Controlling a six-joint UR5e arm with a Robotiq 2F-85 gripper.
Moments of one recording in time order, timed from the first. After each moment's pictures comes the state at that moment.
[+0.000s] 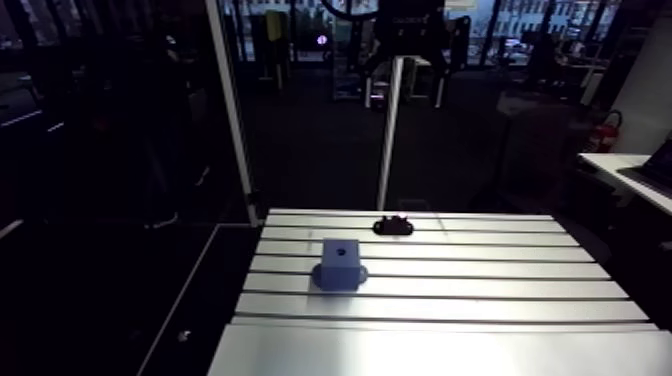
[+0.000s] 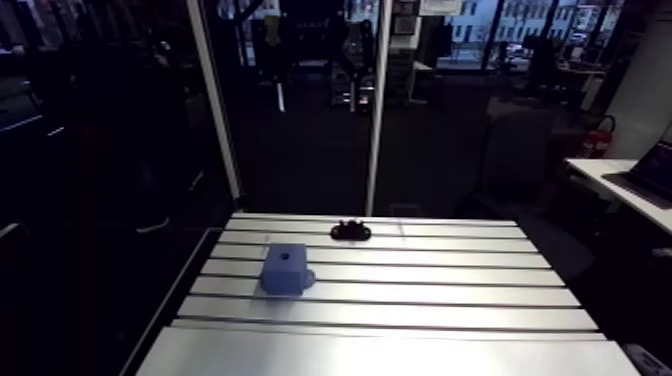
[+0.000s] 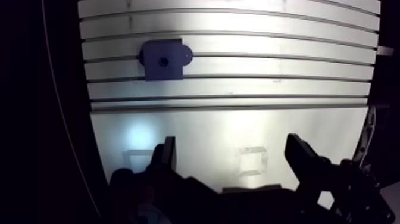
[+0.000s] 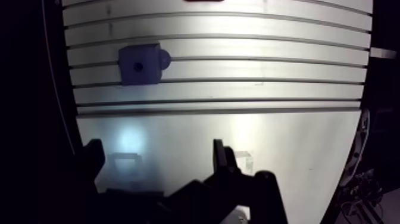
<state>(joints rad) 0.00 -1.47 1.41 -1.45 -1.60 -1.56</state>
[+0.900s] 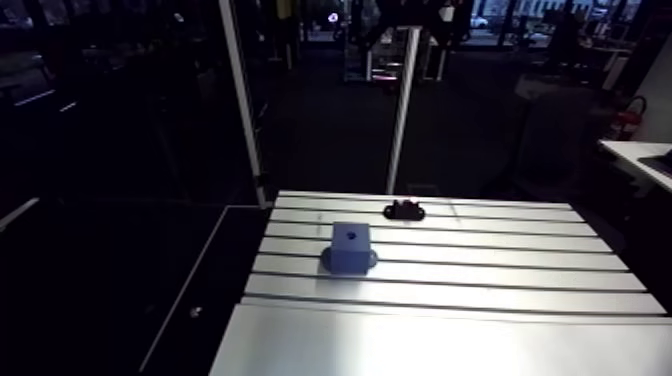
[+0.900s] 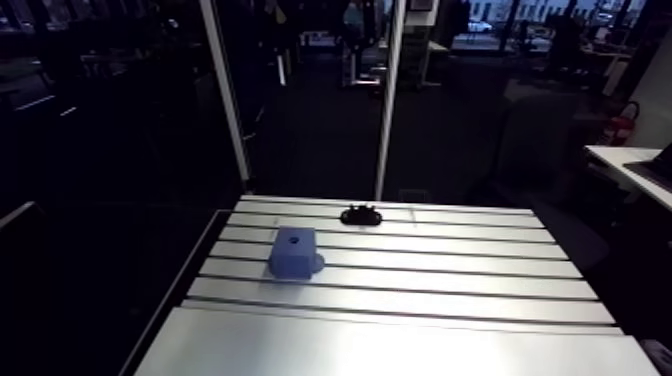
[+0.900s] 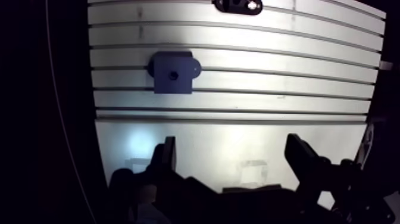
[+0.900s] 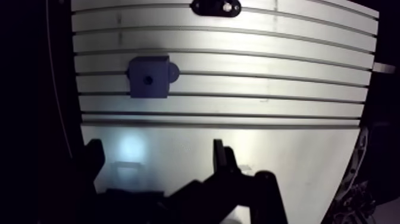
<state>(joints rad) 0.04 -1.40 1.35 -1.47 -1.60 -1.58</state>
